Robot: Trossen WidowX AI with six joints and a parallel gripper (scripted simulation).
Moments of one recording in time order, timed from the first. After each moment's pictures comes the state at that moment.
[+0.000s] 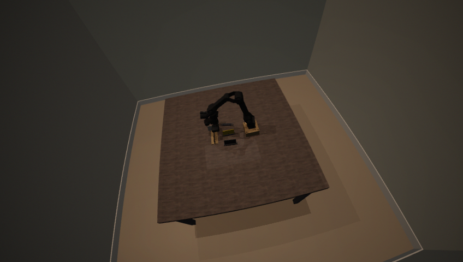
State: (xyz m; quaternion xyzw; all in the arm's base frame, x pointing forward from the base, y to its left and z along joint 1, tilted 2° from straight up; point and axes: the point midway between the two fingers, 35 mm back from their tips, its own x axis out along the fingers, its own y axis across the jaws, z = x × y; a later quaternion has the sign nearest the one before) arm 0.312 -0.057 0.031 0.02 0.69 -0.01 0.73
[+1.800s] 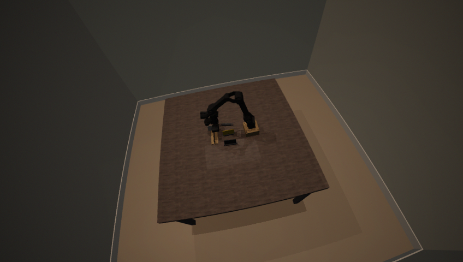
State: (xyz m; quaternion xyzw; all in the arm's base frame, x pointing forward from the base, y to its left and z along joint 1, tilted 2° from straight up) arm 0.312 -0.057 0.030 0.03 0.69 -0.02 0.73
